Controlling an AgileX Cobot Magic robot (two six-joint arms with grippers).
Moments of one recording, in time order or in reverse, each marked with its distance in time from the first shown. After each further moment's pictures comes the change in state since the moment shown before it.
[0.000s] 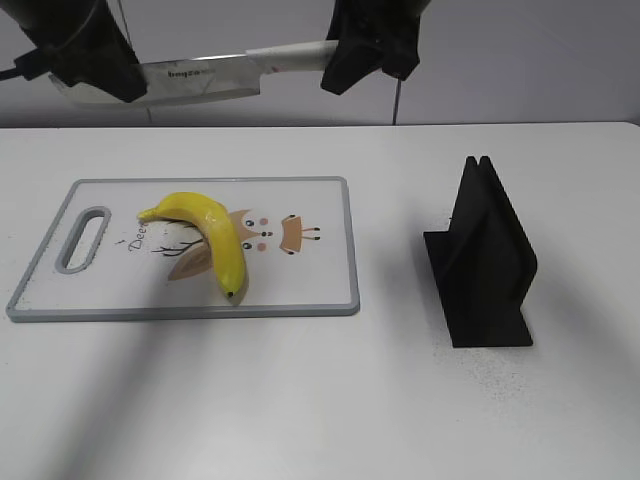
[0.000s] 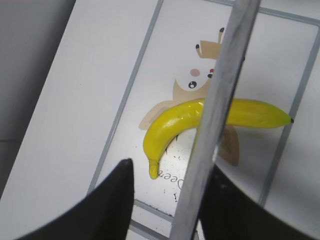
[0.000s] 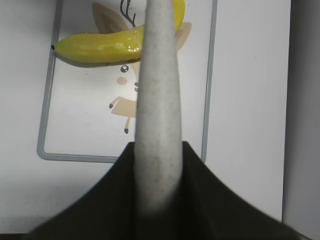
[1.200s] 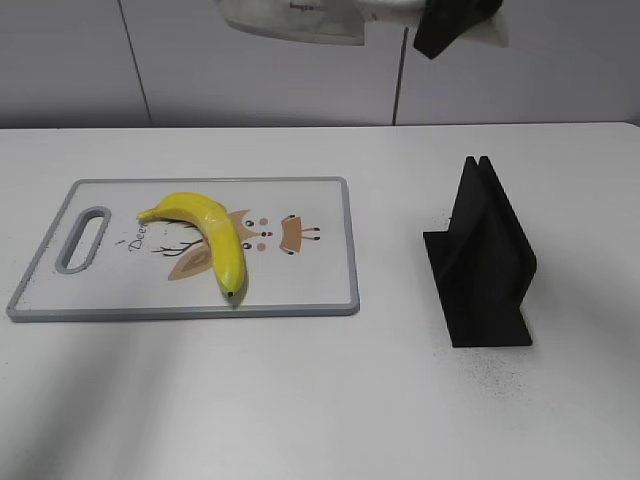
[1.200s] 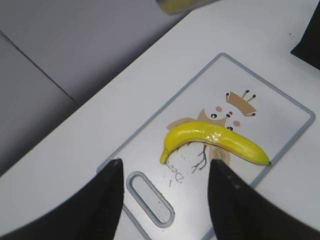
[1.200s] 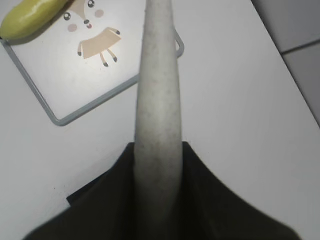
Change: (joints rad) left arm 0.223 -0.445 0.189 -0.160 -0.001 -0.244; right arm -0.039 -0.221 0.164 -0.273 0.007 0.663
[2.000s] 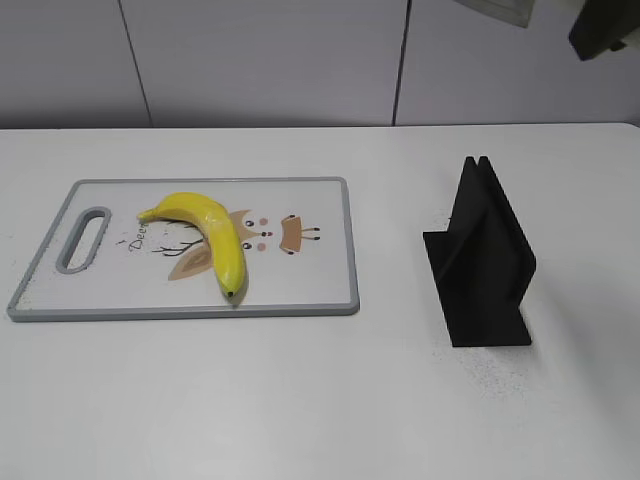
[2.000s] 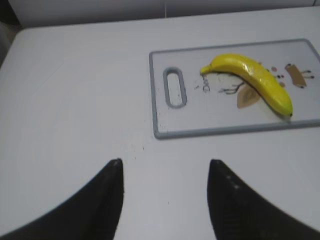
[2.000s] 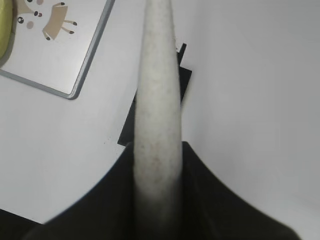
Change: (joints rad) left arm 0.002 -1.086 0.822 0.399 -0.063 -0.780; right arm 0.001 -0.452 0.415 -0.181 0.001 0.691
